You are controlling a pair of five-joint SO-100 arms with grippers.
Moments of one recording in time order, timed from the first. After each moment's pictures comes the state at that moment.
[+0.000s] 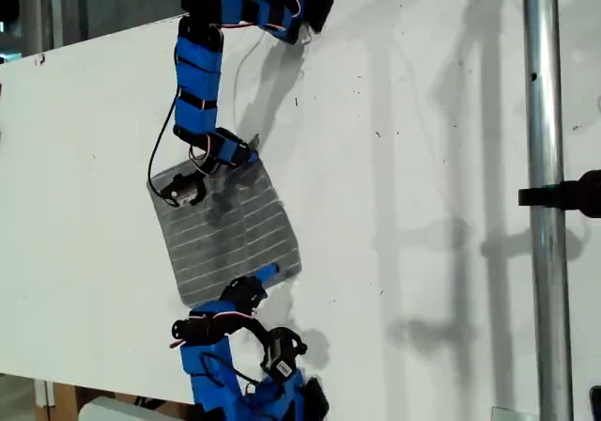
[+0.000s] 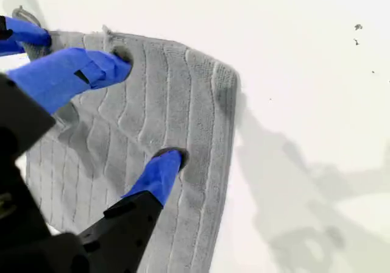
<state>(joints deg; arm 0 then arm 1) -15.4 95.5 89.4 89.5 -52.6 29.4 66.4 88.2 64.5 9.8</state>
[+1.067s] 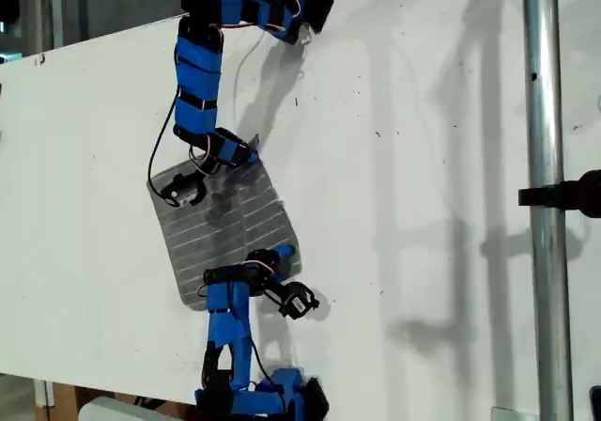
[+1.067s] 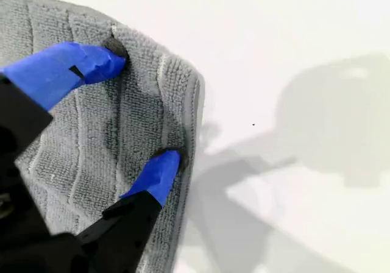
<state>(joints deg) -17.1 63.1 84.1 77.6 -56.3 29.4 66.4 88.2 64.5 9.8</state>
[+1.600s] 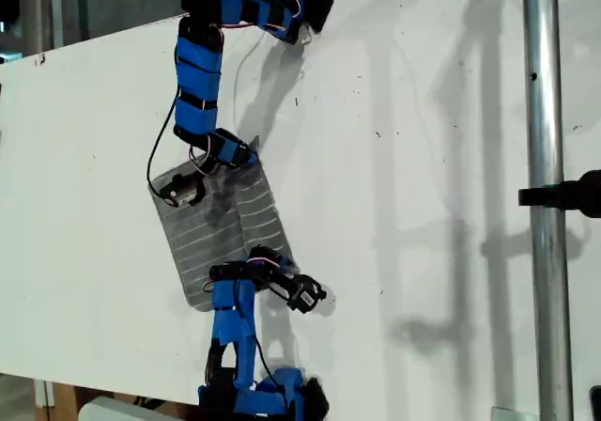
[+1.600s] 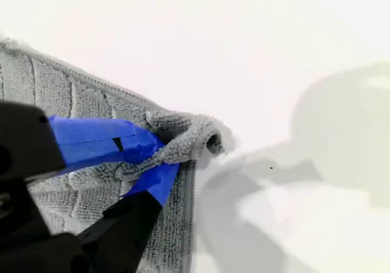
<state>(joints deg) -14.9 62.7 81.7 77.1 -59.7 28.3 67.5 88.6 65.7 11.2</state>
